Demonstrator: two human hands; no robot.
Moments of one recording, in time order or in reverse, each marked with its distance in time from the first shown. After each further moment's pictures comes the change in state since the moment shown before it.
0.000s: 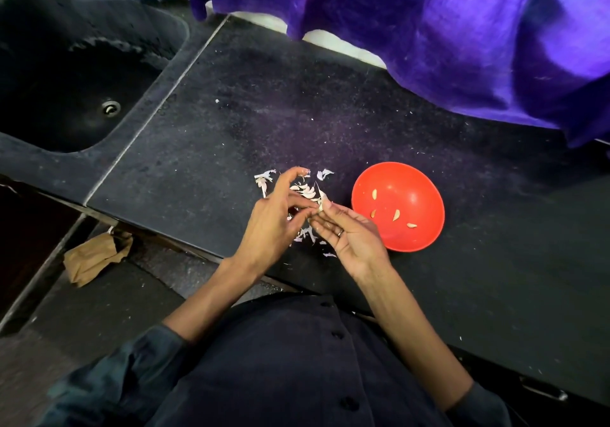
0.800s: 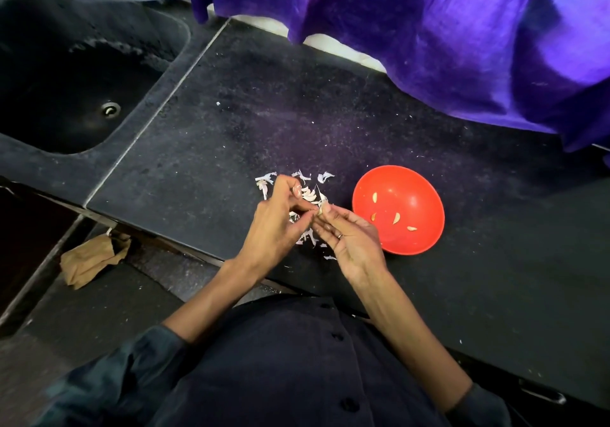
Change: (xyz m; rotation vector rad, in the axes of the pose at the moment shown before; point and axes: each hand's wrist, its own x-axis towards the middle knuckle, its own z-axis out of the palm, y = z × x) left_hand 0.000 0.000 0.001 -0.076 -0.017 -0.060; right_hand -0.002 0.005 0.005 -0.014 0.057 -0.067
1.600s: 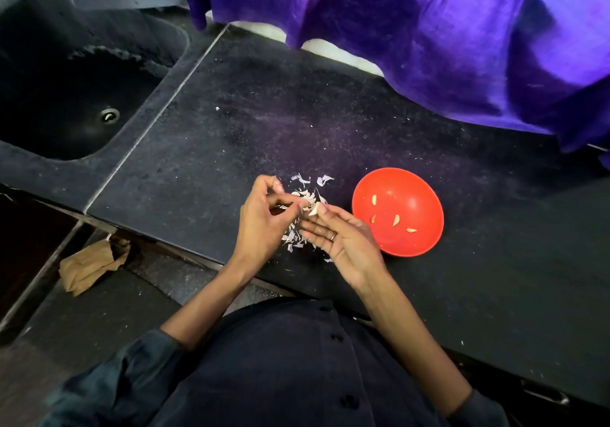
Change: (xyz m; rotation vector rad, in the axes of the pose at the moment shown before) left_hand 0.005 -0.010 -0.007 -0.252 0.130 -0.210; right_hand -0.002 -0.001 0.001 -0.089 -0.160 0.006
